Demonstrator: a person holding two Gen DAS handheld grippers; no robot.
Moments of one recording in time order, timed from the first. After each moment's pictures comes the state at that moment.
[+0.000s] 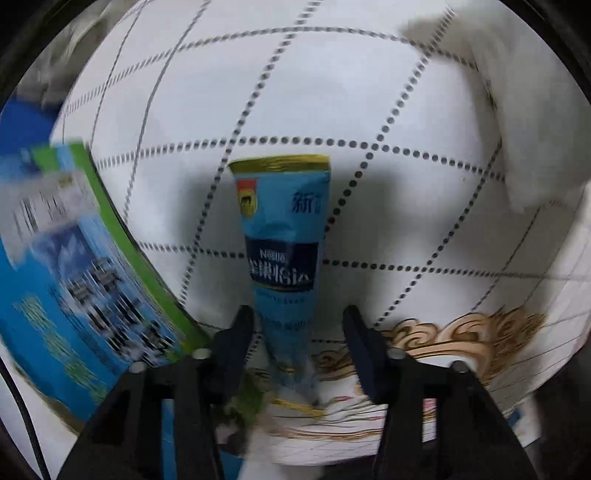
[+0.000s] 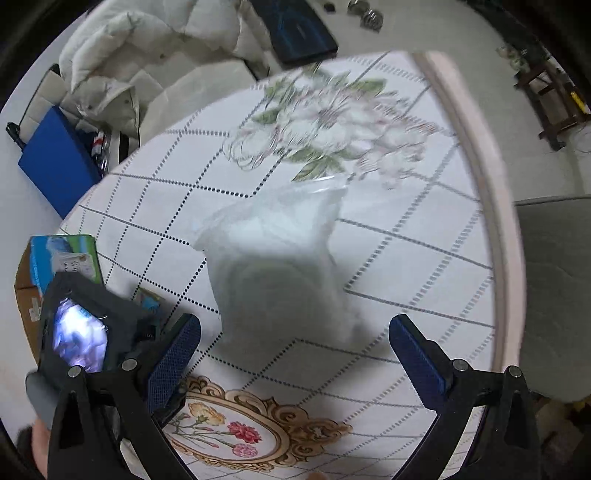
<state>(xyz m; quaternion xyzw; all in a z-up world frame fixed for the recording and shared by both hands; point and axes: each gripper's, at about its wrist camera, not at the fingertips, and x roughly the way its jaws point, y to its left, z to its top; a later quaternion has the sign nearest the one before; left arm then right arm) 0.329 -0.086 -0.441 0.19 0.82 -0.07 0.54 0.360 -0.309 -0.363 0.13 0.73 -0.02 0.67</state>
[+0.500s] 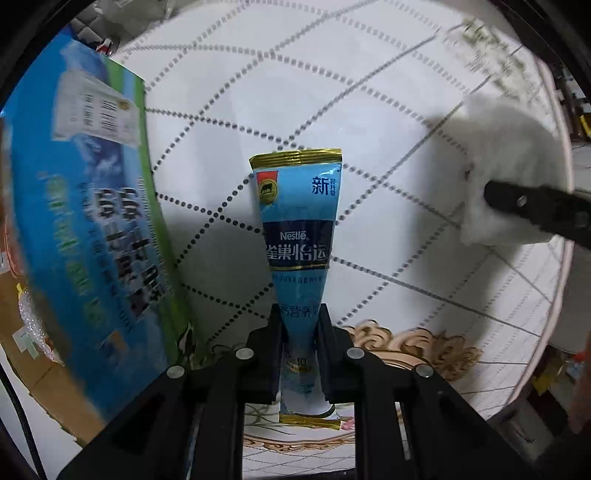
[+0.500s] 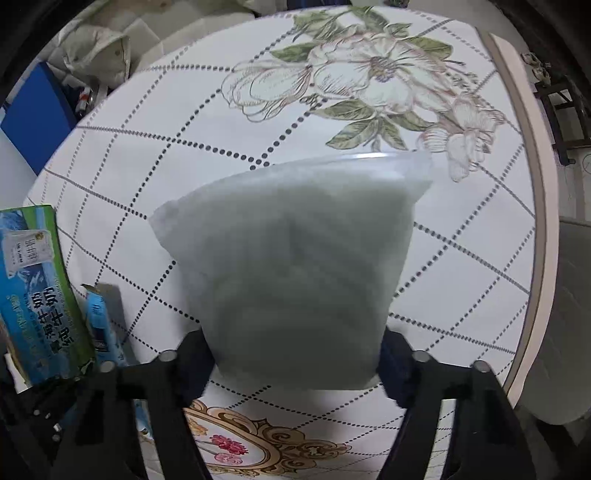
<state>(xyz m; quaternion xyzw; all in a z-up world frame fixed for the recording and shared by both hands) 0.302 -0.035 -0.396 0.03 0.79 -0.05 0.61 0.362 -0.279 -0.420 0.08 0.78 0.00 0.63</state>
